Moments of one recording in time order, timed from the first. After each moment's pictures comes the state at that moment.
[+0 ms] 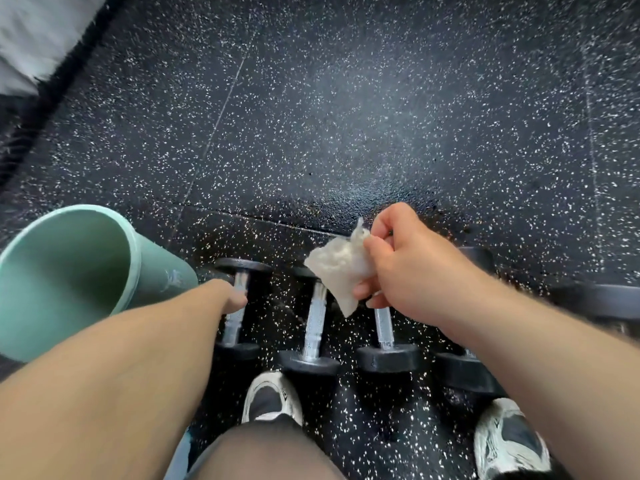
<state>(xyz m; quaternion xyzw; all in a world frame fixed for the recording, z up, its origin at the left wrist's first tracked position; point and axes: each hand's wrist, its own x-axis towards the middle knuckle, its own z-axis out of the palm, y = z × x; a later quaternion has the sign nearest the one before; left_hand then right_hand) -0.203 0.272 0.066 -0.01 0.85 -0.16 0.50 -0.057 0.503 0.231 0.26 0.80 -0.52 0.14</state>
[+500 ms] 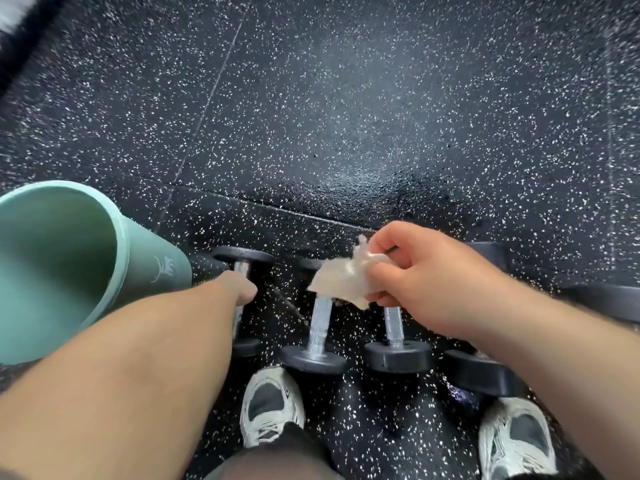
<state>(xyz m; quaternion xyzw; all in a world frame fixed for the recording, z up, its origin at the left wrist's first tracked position) -0.200 0.253 0.010 -0.07 0.88 -0.04 0.46 -0.066 0.495 0.207 0.23 0.82 -0.48 0.22</state>
